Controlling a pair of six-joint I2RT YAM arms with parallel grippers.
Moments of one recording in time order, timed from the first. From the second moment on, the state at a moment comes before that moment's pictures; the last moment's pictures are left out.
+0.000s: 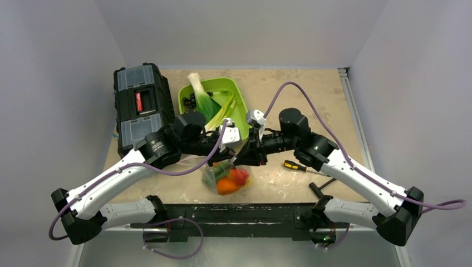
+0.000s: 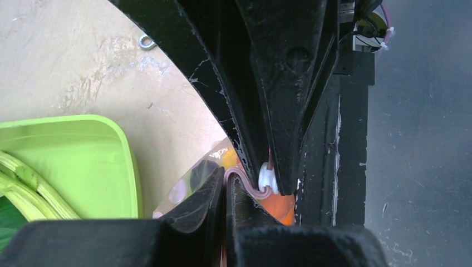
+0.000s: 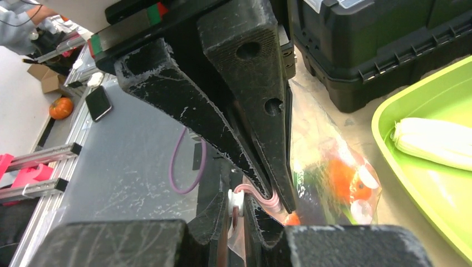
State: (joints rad) left arm -0.89 1.07 1.16 -0.62 0.45 0.27; right arm 0.80 1.08 1.00 -0.25 -0.81 0.11
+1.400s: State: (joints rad) left arm -0.89 1.03 1.16 -0.62 0.47 0.26; right arm 0.81 0.94 1.07 -0.48 -0.59 -0.09
